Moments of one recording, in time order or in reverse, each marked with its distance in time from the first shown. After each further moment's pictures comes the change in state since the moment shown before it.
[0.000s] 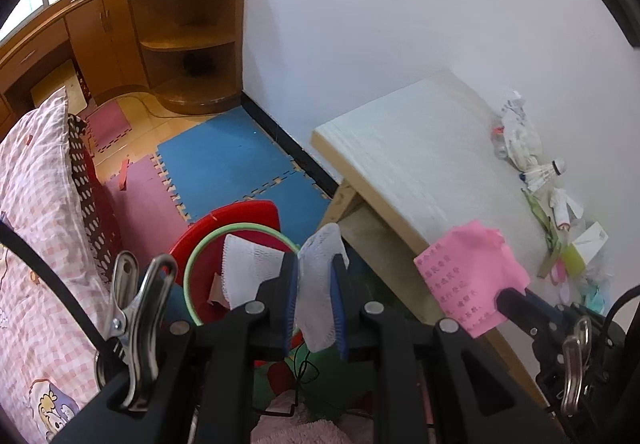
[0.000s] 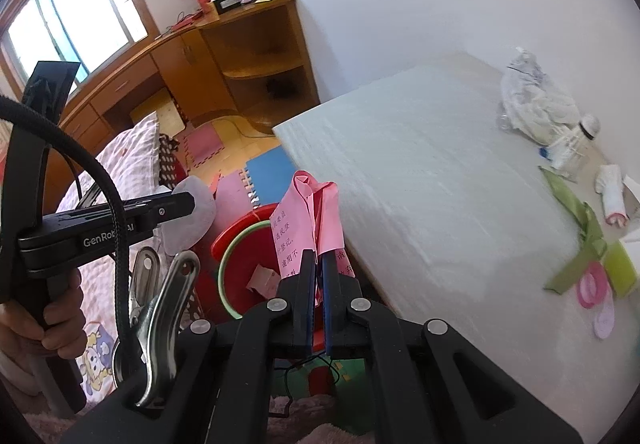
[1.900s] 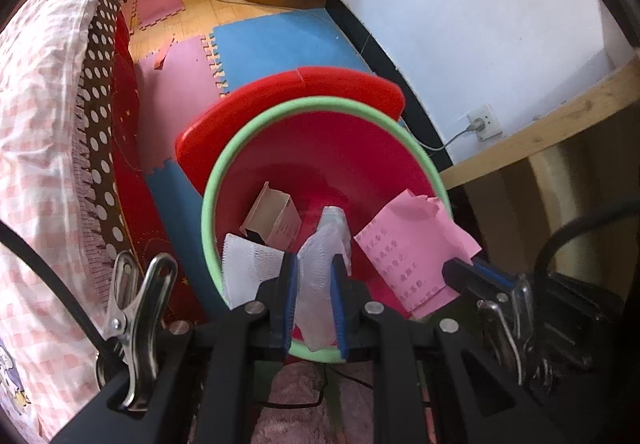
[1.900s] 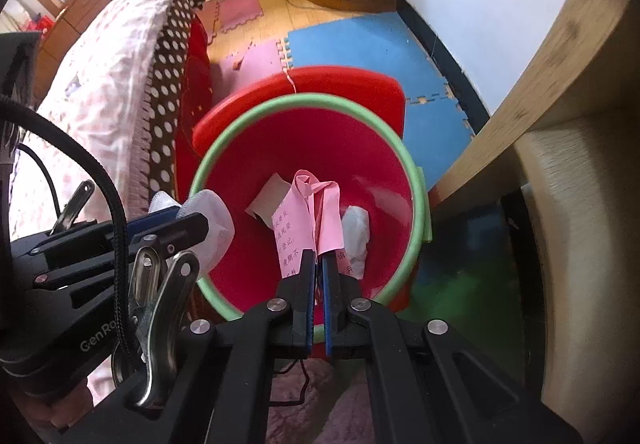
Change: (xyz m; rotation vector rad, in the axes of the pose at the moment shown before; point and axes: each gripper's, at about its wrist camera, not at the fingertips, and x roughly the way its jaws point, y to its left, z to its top) left arm 0.222 0.127 -0.099 -0.274 0.255 0.118; right arm 0.304 0.070 -0.054 -0.238 0.420 0.084
